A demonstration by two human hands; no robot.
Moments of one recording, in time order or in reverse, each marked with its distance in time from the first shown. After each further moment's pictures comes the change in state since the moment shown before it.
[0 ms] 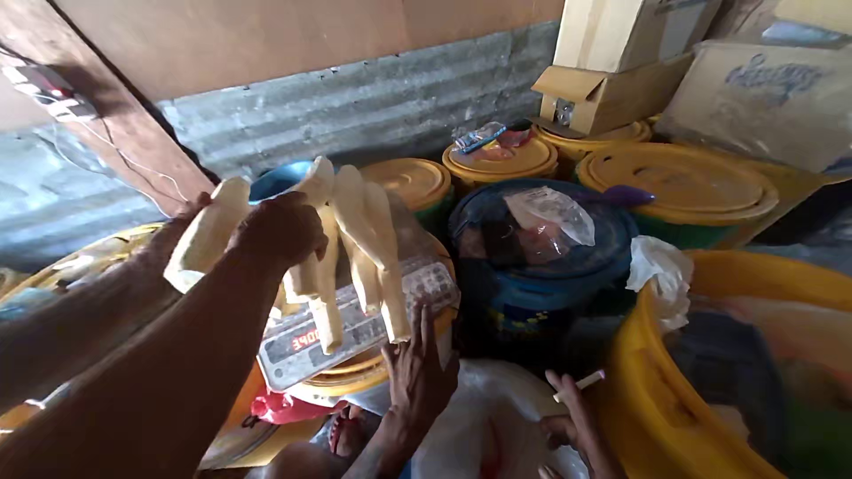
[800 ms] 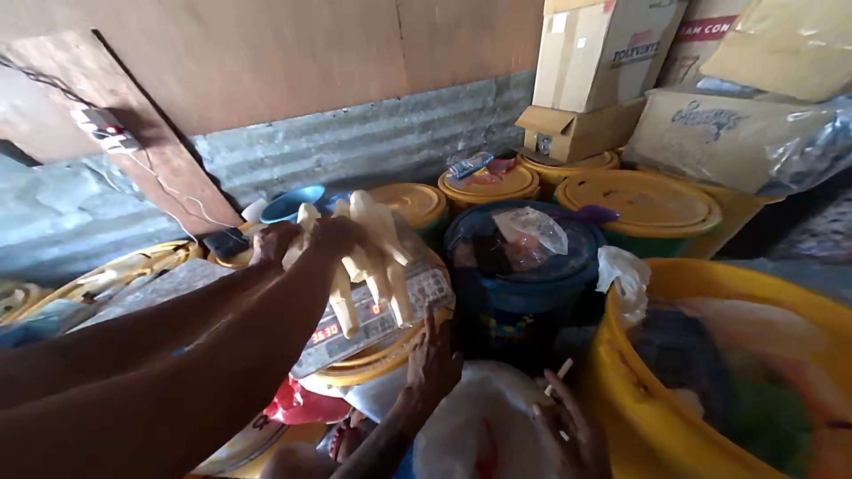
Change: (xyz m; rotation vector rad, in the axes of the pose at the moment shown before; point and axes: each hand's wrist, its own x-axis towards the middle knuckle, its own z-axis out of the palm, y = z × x) left_hand 0.088 -0.101 0.208 0.058 0.120 0.180; right_hand -0.016 -0.003 0.014 -0.098 0.371 0.122
